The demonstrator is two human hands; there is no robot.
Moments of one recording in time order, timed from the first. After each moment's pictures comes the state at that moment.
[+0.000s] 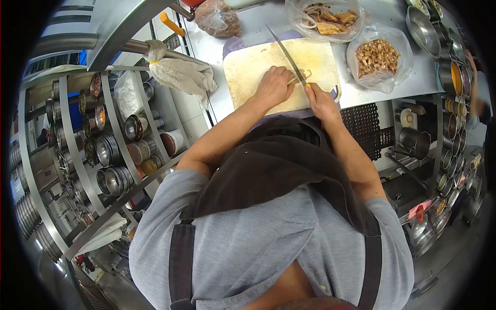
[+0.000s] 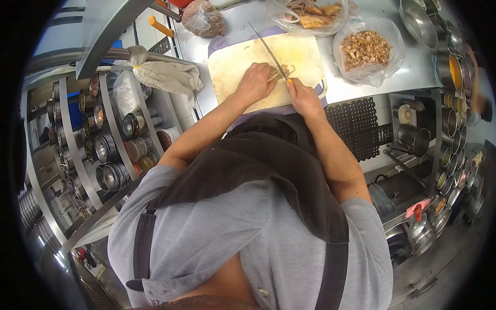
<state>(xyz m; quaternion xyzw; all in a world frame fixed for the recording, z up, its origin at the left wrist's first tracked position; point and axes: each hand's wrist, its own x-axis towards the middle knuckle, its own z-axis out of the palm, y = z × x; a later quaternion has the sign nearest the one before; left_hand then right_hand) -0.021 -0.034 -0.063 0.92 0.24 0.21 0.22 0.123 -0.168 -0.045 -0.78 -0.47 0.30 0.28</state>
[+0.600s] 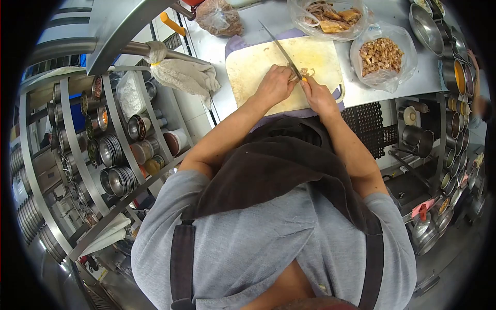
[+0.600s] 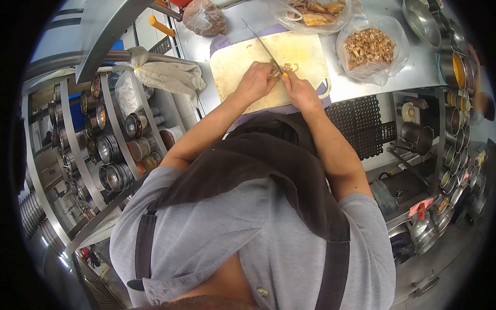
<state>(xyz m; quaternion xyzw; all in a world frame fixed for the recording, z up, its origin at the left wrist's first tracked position) -0.026 -0.028 -0.064 0.91 0.24 0.19 0.27 0.115 -0.146 -0.049 -0.78 -0.48 0.30 0.26</state>
